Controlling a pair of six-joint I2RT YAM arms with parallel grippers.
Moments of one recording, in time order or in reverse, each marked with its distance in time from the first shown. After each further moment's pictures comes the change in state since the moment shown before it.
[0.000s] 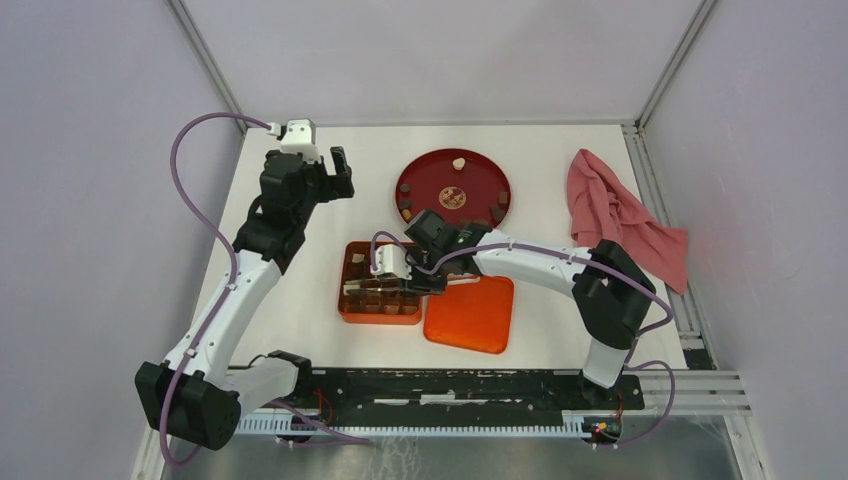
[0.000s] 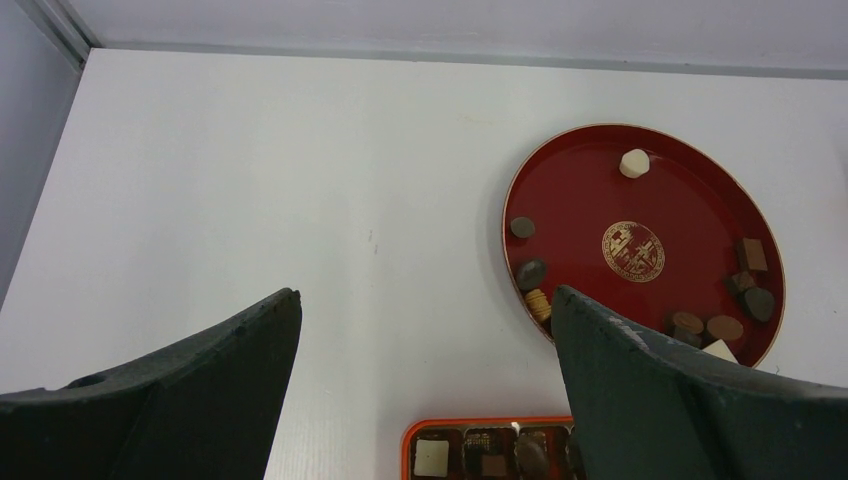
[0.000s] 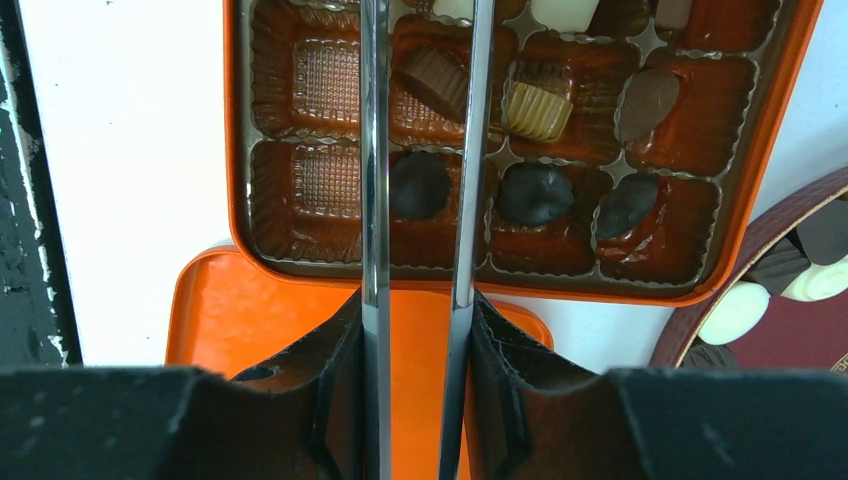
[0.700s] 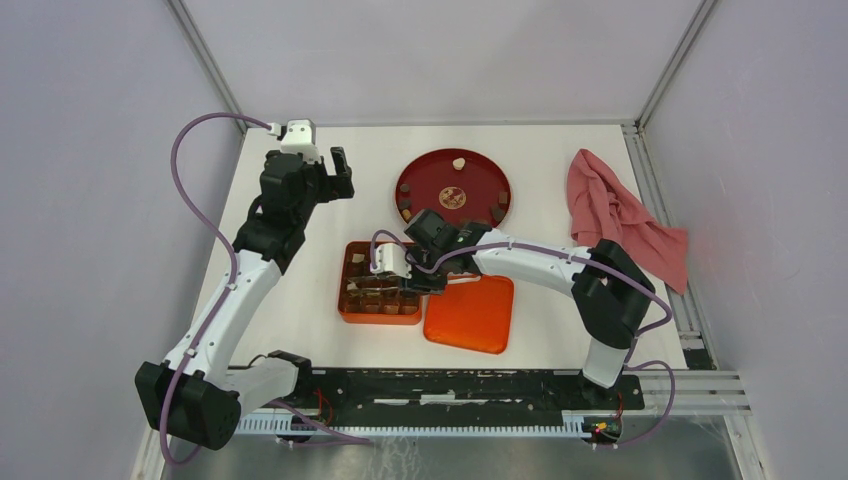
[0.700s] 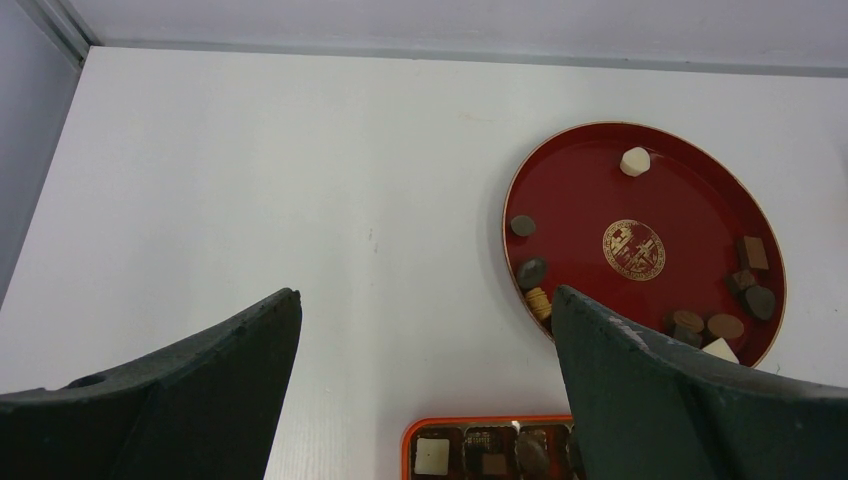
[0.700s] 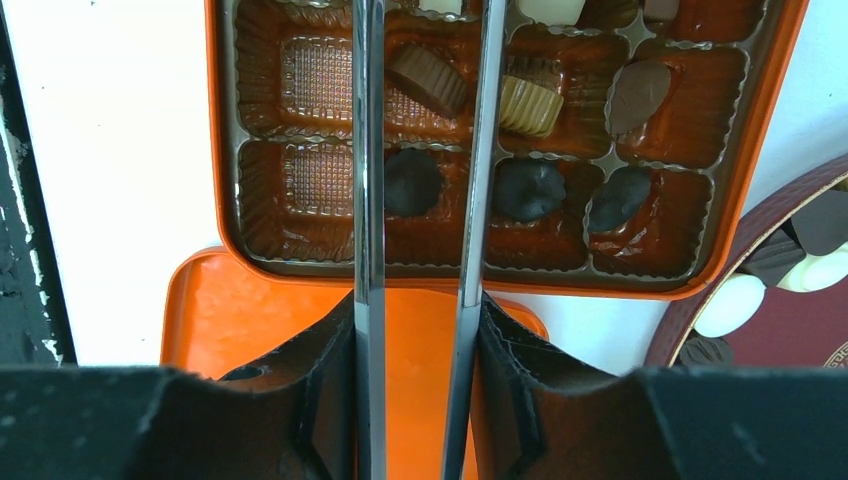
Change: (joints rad) left arm 0.000 0.000 0.000 -0.003 0.001 0.000; right arm 0.000 0.005 0.005 -0.002 0.019 0.009
